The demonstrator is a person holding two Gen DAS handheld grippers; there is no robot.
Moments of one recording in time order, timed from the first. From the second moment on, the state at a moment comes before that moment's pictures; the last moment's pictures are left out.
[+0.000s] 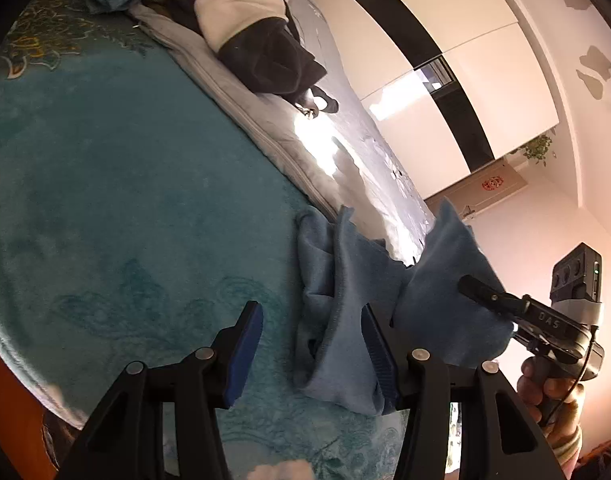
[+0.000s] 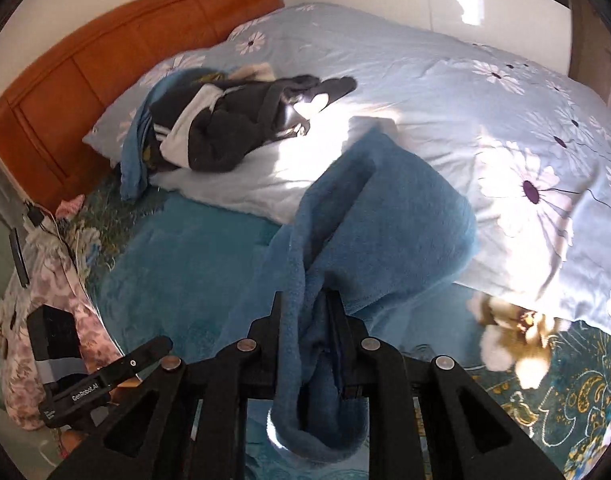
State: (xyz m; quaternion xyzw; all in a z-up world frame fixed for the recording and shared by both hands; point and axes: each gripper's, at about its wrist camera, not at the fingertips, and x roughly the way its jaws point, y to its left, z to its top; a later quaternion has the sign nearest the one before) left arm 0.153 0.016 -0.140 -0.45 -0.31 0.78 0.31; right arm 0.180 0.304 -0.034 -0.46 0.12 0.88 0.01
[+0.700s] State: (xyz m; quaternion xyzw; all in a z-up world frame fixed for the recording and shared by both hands) left arm 0.173 0.065 -0.104 -0.41 -0.25 0.78 0.39; right arm 0.225 0.307 -0.067 -0.45 0.20 0.87 -0.03
